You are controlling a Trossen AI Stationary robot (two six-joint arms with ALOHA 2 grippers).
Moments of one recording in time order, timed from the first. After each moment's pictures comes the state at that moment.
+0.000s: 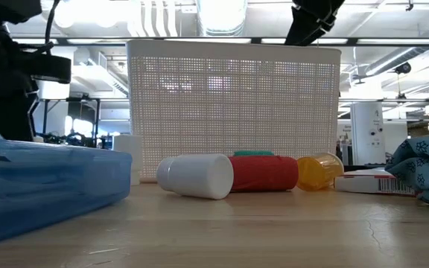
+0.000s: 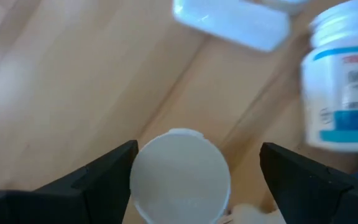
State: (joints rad) left arm -0.51 1.19 0.63 -0.86 -0.40 -1.09; right arm -0.03 1.28 1.24 -0.86 0.55 0.17
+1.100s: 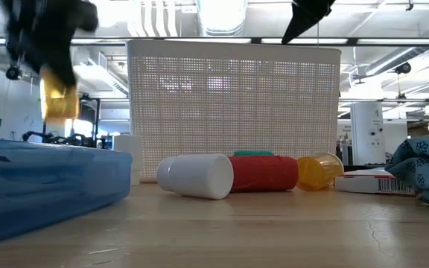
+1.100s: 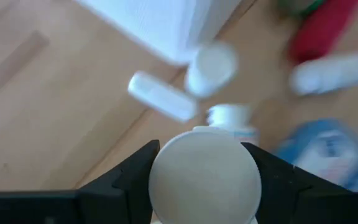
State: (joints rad) left arm -0.45 1.20 0.98 -1.01 -0.40 -1.13; right arm -0.08 1.25 1.33 -0.85 0.66 -0.09
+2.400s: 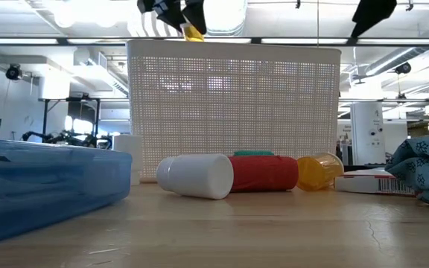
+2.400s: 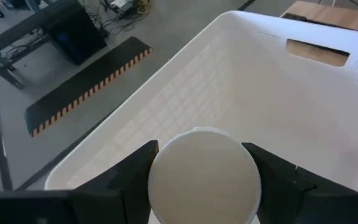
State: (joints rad) left arm 0.01 1.58 1.67 -0.87 -0.80 -0.40; right arm -0.10 0.96 1.32 -1.32 0.28 0.27
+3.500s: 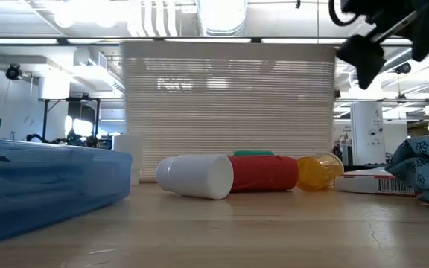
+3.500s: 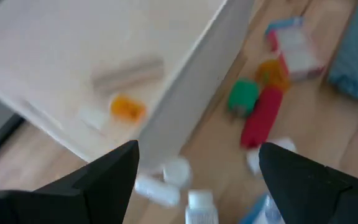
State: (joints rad) left arm -0.55 1.55 1.66 -1.37 -0.73 -1.02; right arm 0.24 1.17 0.92 -0.87 -0.09 0.09
